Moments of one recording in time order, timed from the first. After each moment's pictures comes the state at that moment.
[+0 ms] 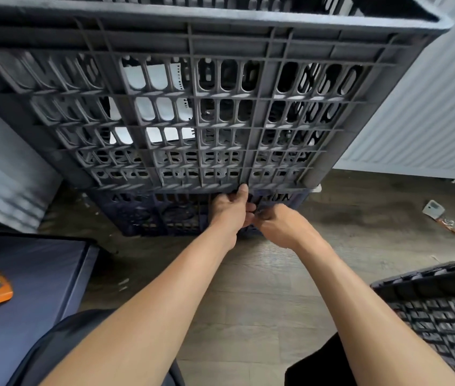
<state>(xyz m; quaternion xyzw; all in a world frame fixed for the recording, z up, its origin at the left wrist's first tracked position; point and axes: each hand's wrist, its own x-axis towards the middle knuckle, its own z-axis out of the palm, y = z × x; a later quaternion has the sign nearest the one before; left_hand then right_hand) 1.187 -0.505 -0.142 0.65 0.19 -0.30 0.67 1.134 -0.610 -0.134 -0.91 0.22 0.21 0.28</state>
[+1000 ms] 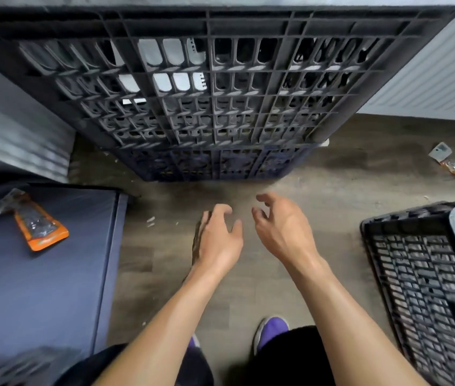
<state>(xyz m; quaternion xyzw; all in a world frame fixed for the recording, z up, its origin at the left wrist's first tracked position) 1.078 -0.405 -0.089 0.89 0.05 -0.30 0.34 1.054 -0.531 -0.073 -0.89 0.30 0.14 0.31</state>
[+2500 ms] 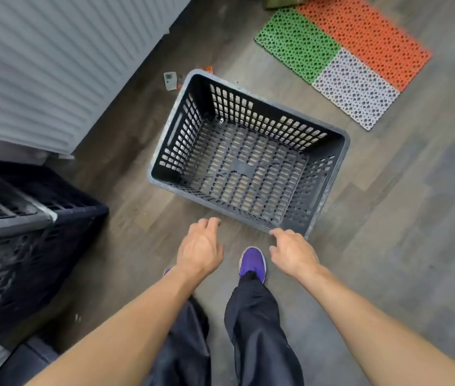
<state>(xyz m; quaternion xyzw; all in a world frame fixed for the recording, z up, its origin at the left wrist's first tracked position) 0.786 -0.771 0.044 0.74 -0.53 -0.41 -0.08 0.583 -0.826 0.040 -0.63 0.59 0.29 0.41</state>
